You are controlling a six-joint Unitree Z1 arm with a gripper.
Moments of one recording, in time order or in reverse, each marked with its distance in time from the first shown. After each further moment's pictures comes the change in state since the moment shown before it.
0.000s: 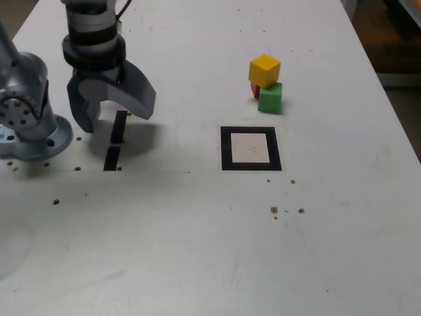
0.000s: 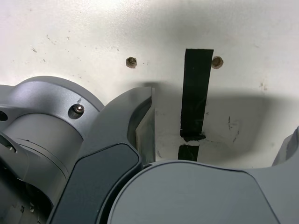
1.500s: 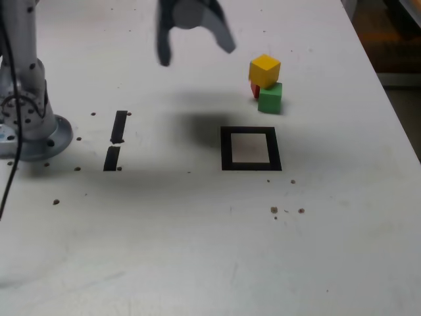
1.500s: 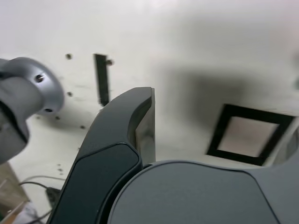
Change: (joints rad) arm 0.102 0.426 -0.932 0.601 0.006 -0.002
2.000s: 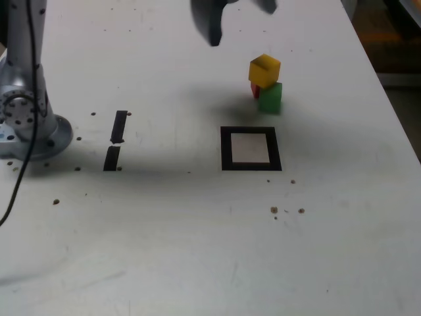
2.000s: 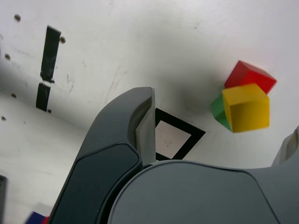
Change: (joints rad) arm 0.039 0.083 -0.223 0.018 -0.006 -0.357
